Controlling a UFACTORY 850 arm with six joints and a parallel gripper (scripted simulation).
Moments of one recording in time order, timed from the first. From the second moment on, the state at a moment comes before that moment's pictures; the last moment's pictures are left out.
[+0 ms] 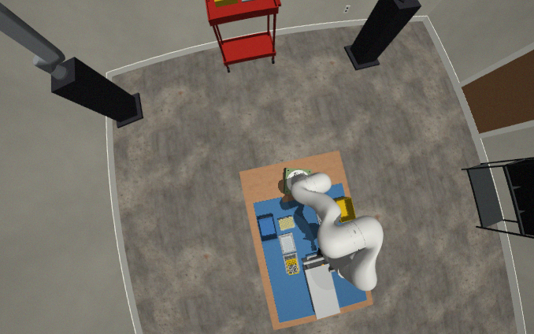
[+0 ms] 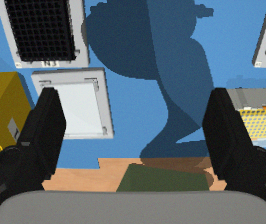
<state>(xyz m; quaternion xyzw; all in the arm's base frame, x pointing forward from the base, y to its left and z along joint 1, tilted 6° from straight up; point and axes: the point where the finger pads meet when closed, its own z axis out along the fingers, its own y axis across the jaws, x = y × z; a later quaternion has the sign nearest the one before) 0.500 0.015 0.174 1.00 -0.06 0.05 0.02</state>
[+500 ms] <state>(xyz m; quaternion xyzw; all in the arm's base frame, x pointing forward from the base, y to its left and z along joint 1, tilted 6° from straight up) 0.554 0.048 0.158 1.00 -0.06 0.05 0.02</state>
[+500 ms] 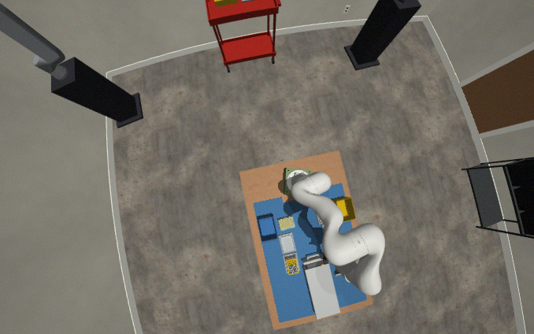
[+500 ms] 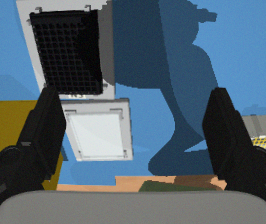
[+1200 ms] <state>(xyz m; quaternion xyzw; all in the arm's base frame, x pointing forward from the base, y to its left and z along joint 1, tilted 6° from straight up) 0.631 0.096 0.134 1.00 -0.06 0.05 0.02</state>
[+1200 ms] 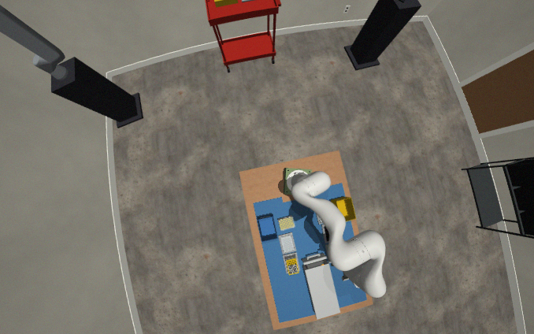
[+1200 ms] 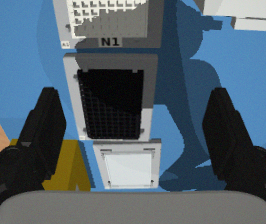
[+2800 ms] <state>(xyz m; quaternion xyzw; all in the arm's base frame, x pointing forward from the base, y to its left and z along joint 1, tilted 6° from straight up) 0.673 0.118 0.091 1.00 -0.06 0.05 0.02</state>
